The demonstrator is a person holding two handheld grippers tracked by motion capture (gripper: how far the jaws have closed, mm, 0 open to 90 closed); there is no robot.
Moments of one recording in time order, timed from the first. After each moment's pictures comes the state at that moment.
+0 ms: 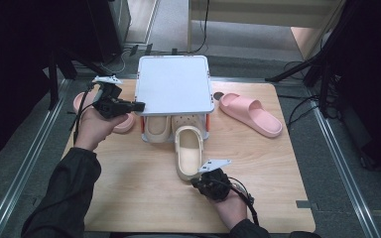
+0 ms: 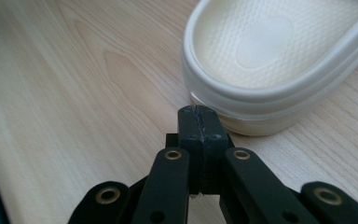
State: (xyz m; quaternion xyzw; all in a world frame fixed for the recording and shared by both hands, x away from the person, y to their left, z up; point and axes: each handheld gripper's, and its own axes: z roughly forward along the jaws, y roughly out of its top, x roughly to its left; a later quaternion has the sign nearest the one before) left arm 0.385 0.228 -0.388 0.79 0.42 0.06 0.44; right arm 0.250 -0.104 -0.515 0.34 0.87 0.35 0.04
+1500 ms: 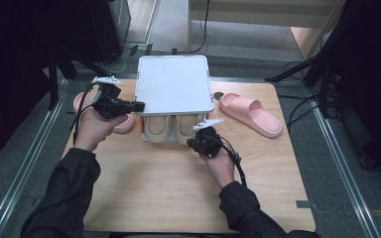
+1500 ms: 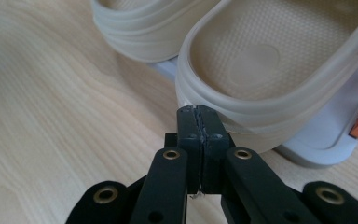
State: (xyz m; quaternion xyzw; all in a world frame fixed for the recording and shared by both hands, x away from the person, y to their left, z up) left arm 0.384 0.231 -0.389 0.79 0.42 0.06 0.45; right arm 0.364 -0.081 -0.500 0.36 0.85 0.38 0.08
